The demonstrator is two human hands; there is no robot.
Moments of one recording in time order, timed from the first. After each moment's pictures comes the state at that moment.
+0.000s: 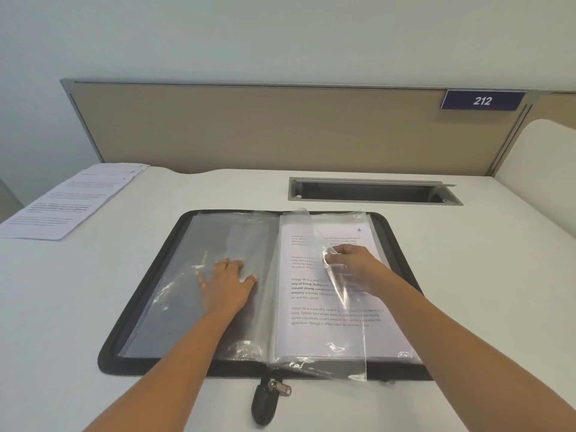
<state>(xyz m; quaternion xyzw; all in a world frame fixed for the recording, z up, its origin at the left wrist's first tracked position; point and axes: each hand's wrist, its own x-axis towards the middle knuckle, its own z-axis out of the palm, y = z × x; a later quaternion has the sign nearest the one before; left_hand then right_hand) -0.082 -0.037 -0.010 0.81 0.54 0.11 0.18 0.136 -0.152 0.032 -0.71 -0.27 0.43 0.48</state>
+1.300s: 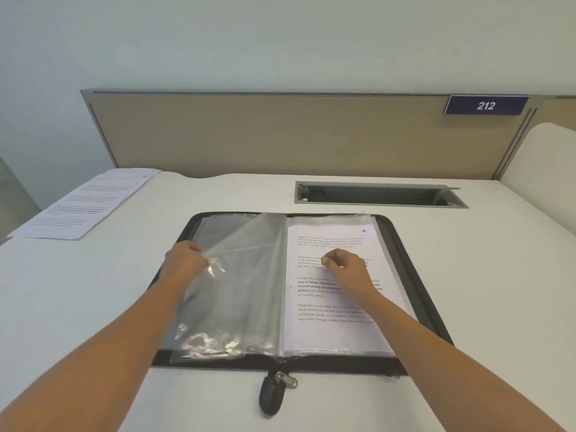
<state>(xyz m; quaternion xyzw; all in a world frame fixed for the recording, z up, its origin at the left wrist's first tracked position) -0.139 0.033 0.025 0.64 0.64 0.23 0.35 0.110 -0.151 0.001 -0.76 -0.39 0.22 0.46</state>
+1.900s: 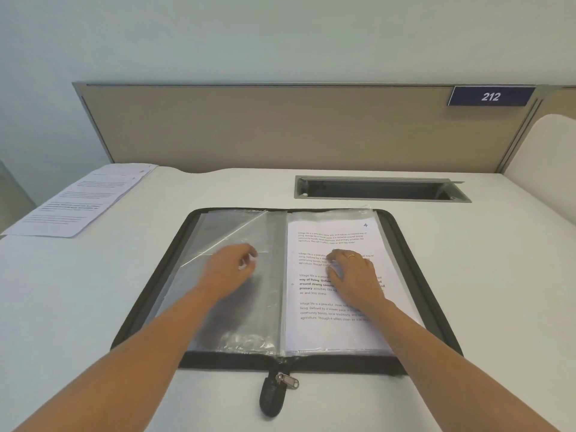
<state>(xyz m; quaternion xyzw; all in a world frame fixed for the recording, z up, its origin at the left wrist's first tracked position) -0.098 -0.007 0.006 0.88 0.37 0.21 0.20 0.124 -0.156 -0.030 -0.82 -0.54 0.02 0.20</state>
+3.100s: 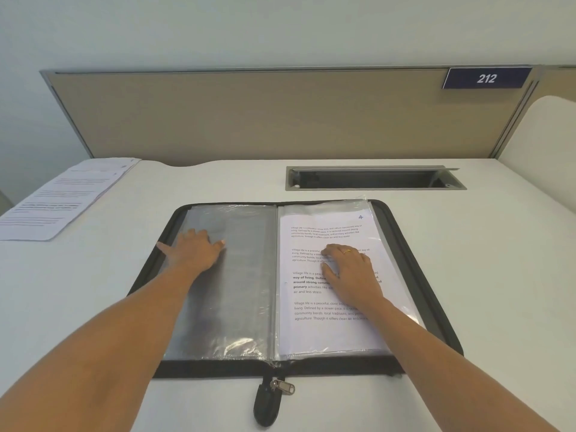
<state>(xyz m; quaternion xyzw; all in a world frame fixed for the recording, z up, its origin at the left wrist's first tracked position) -0.093 0.054 0.009 0.82 0.57 -0.05 0.06 0.126 -0.155 -0.035 -0.82 -0.54 0.00 0.22</state>
